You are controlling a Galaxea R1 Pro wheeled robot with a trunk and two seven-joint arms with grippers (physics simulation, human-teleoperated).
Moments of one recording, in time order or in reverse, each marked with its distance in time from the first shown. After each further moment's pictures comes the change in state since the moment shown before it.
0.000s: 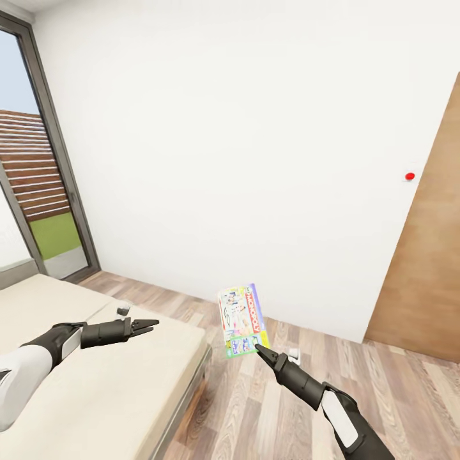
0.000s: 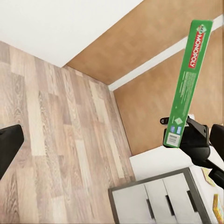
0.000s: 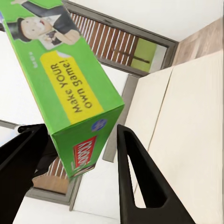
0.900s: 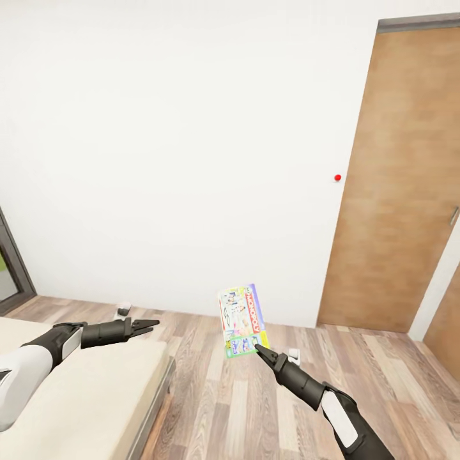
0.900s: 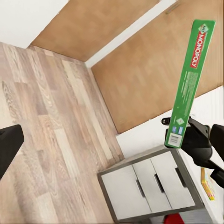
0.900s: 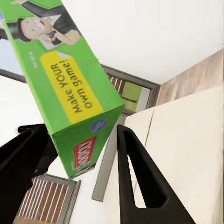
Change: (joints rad) left arm 0.000 -0.001 -0.001 0.000 0.000 -0.001 0.008; right arm 0.000 0.001 0.000 0.001 0.000 -0.001 -0.002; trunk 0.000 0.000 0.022
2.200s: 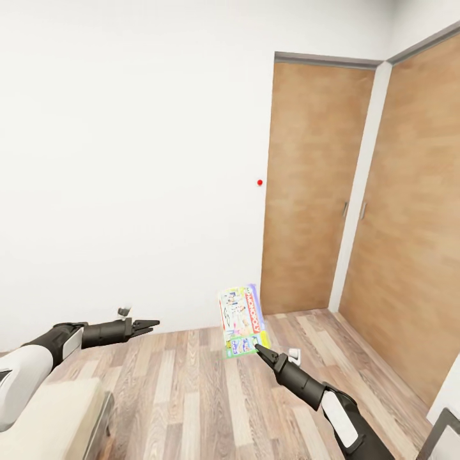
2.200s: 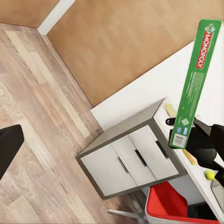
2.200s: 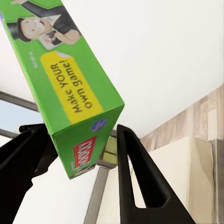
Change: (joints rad) left arm 0.000 -0.002 0.000 0.000 0.000 0.000 0.019; right arm 0.000 -0.001 0.000 0.000 0.000 0.000 0.001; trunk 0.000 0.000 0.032
